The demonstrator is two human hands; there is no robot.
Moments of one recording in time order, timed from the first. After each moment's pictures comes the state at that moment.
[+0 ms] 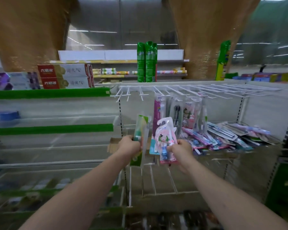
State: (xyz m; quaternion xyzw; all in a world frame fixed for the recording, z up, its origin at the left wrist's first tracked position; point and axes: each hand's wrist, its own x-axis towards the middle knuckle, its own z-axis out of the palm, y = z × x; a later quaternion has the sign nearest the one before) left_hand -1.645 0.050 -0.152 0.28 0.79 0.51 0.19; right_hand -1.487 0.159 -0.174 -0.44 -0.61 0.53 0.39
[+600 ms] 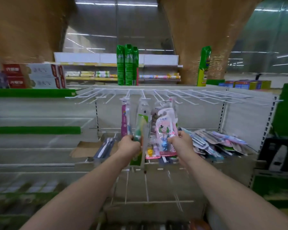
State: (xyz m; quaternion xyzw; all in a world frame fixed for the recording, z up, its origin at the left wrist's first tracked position) left_hand -1.522 0.170 -0.144 0.29 0.78 0.53 0.15; right_hand -1.379 0.290 -0.143 -0.39 -0.61 0.53 0.44
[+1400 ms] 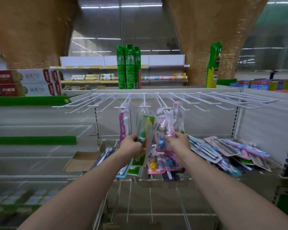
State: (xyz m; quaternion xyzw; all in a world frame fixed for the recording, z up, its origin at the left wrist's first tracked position) left_hand -1.569 0.232 -0.126 0.31 0.78 0.51 0.20; right_hand -1.448 0.369 -0.141 -0.40 -0.61 0.54 0.42
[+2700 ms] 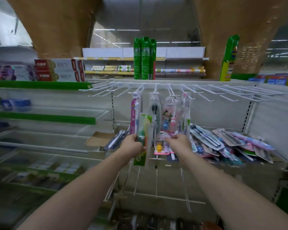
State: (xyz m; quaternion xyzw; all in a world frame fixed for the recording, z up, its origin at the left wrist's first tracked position) left_hand -1.513 0.154 -0.154 0.26 0.79 0.52 0.22; right_hand -1.401 0.303 -0.164 -0.40 -0.74 0.44 0.31
